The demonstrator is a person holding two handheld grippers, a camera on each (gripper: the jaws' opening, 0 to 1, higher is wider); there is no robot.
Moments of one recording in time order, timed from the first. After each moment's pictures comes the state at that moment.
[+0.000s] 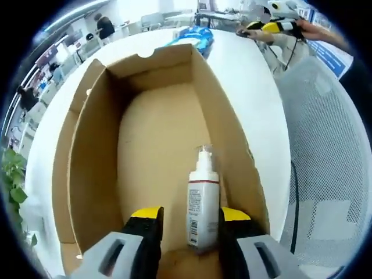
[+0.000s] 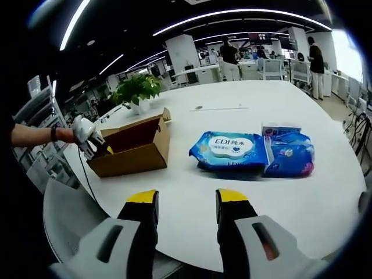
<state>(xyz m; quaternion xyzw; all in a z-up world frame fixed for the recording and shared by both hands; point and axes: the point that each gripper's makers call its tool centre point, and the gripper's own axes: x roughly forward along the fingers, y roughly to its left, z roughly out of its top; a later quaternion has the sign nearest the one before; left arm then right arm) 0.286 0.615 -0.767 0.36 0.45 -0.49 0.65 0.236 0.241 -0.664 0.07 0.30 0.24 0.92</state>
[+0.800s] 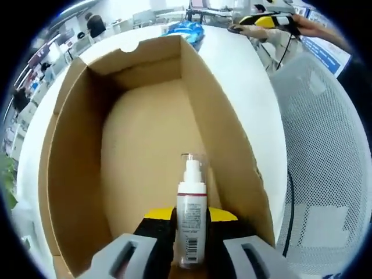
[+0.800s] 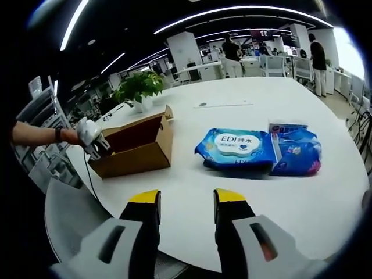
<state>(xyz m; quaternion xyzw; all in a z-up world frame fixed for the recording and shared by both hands) 0.282 0.593 -0.782 0.31 0.47 -0.51 0.65 0.238 0.256 -0.669 0.07 0.31 0.25 0.91</state>
